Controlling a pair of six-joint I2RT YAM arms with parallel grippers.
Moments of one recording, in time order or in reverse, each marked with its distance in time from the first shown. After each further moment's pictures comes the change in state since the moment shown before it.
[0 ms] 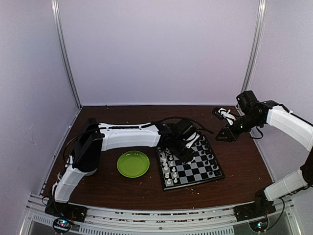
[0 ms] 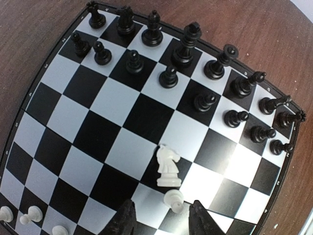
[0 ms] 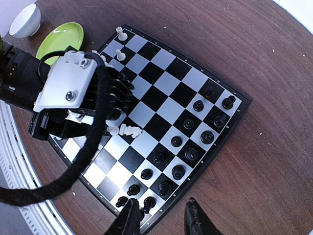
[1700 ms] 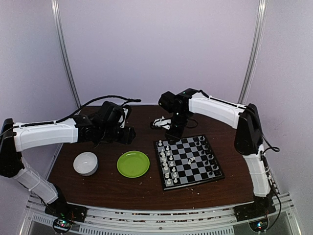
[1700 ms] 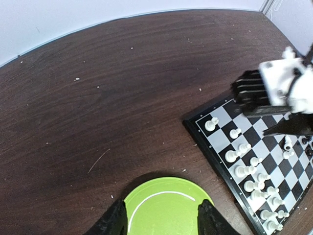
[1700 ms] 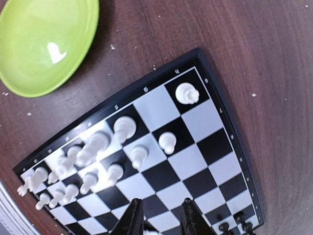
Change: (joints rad) left arm 0.284 -0.903 -0.949 0.268 -0.246 -0.178; right arm 0.500 0.958 1.034 -0.381 0.378 -0.013
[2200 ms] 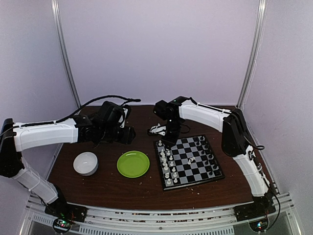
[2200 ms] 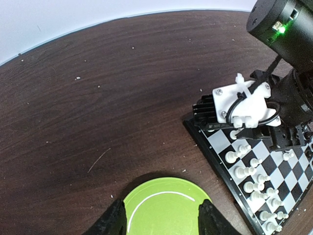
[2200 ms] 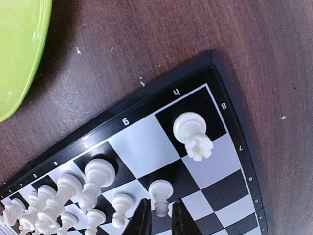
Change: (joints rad) left arm 0.000 0.000 0.000 0.000 -0.003 -0.009; right arm 0.007 0.157 0.110 -0.019 0.012 -0.001
